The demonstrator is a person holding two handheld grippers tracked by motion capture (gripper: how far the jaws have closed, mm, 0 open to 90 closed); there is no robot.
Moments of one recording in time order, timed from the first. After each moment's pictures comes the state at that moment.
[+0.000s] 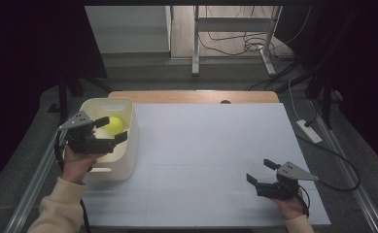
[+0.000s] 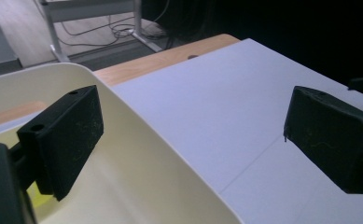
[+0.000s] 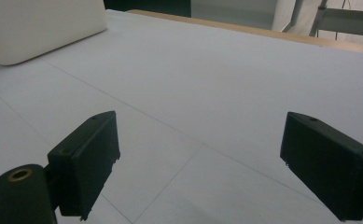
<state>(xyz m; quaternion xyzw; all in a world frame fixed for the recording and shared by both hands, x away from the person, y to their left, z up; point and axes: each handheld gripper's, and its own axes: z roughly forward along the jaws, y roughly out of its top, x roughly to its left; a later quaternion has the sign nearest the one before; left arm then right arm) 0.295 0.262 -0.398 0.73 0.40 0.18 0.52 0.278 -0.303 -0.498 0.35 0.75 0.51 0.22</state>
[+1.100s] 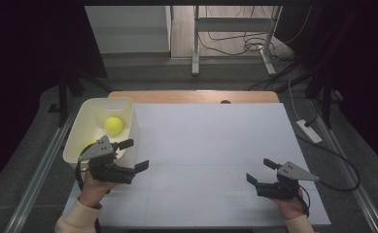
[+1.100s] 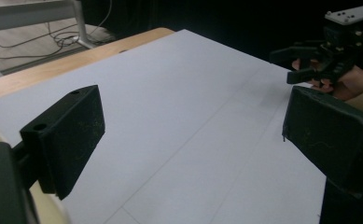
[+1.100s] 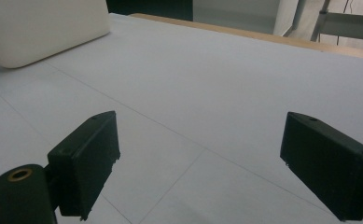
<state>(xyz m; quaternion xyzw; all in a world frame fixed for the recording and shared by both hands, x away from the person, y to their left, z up) 0.249 0.205 -0.426 0.76 0.31 0.14 0.55 0.277 -0.302 -0.495 0.34 0.75 0.52 0.22</state>
